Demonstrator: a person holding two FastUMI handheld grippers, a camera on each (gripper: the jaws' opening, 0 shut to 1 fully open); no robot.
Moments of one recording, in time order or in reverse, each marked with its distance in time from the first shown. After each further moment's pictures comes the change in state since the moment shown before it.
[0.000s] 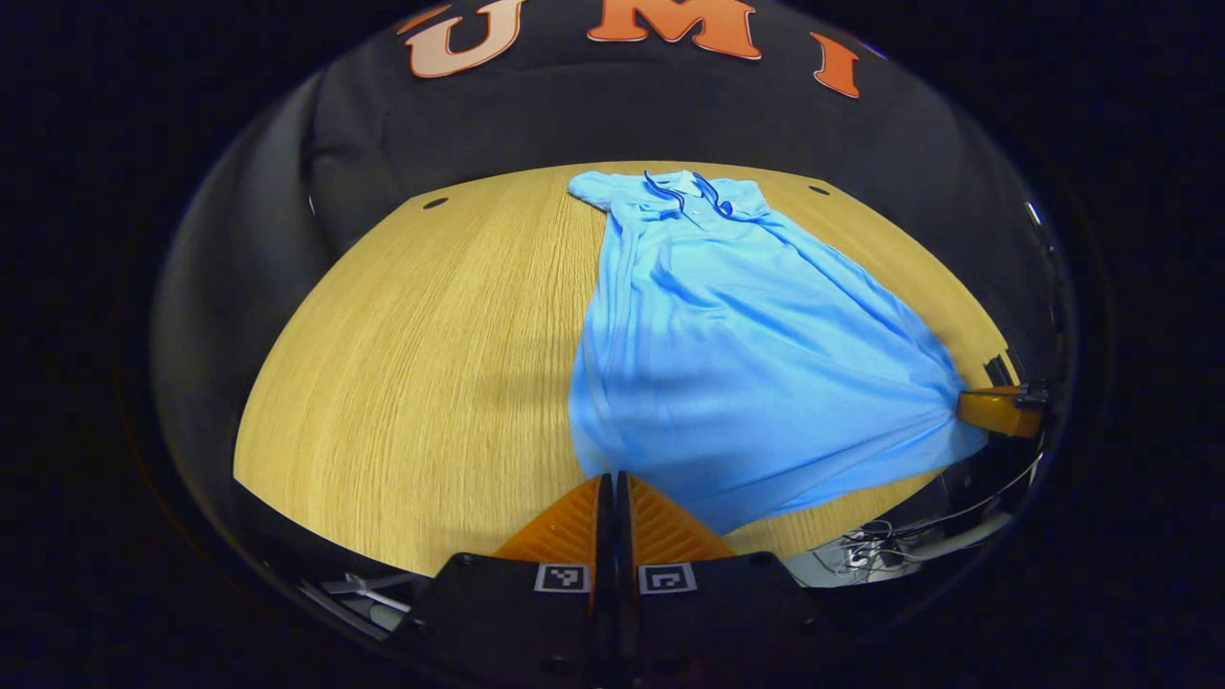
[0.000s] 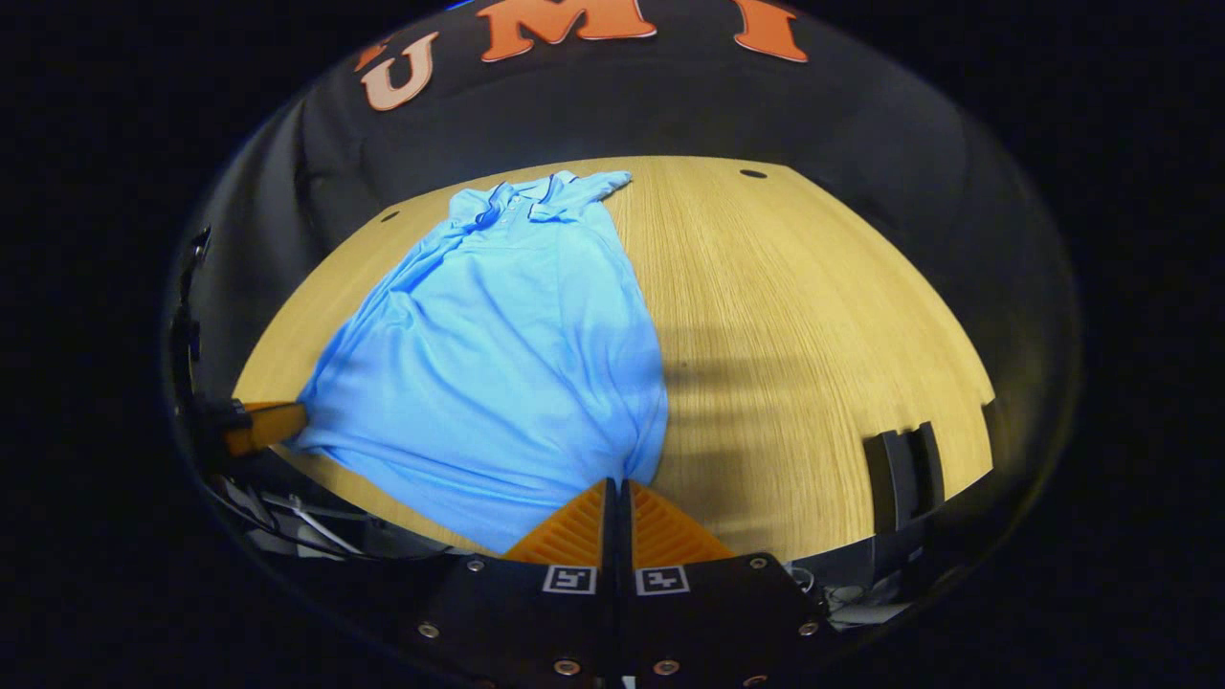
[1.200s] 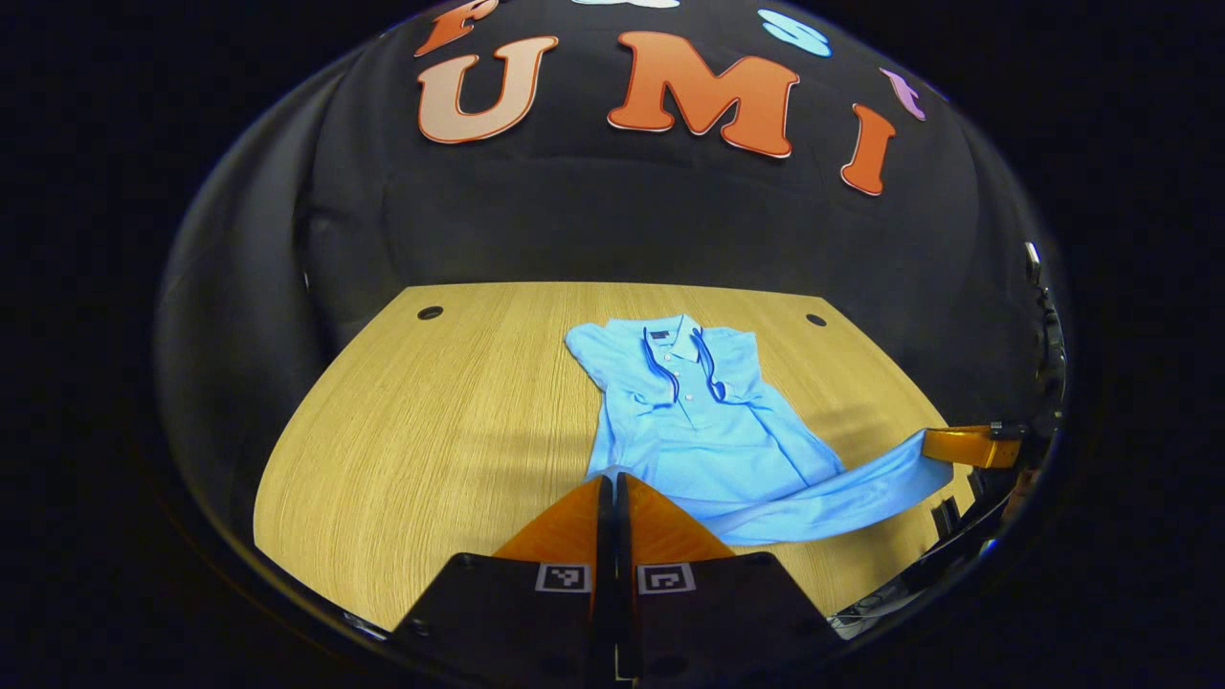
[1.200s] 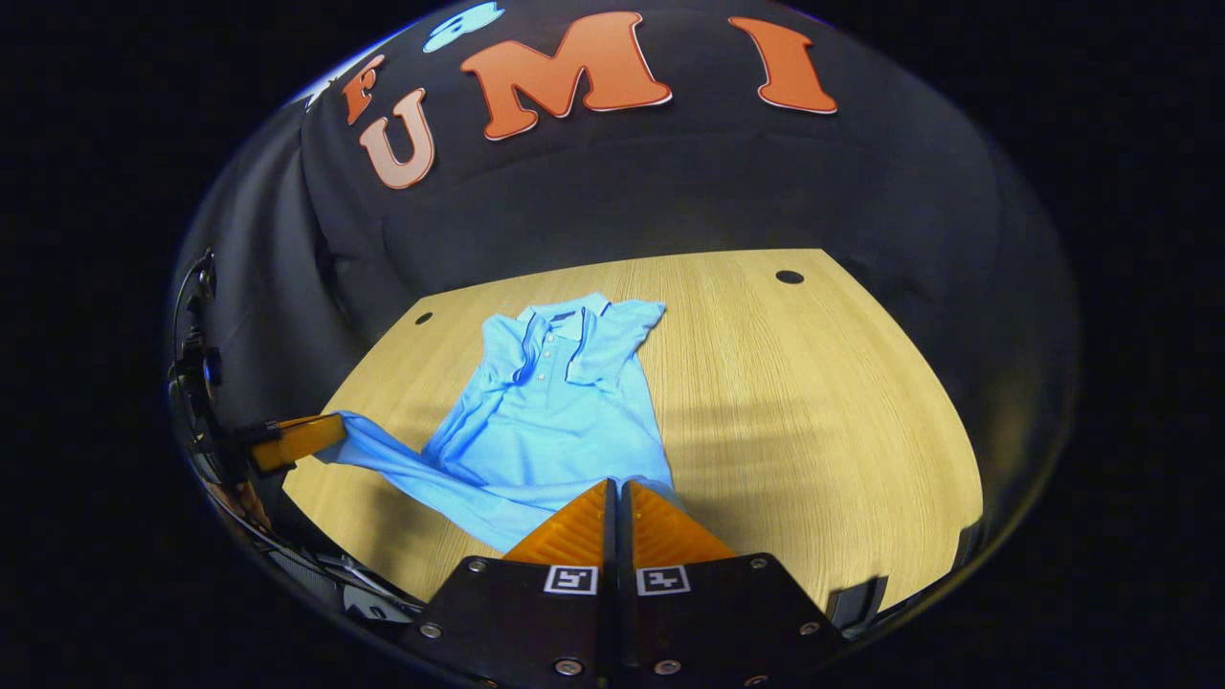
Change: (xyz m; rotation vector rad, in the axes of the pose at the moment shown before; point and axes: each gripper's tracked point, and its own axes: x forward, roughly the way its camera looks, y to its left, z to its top) left arm -0.022 0.005 0.203 -0.029 -0.286 -0.035; right arm -0.012 0.021 0.194 -0.016 -0.217 0.100
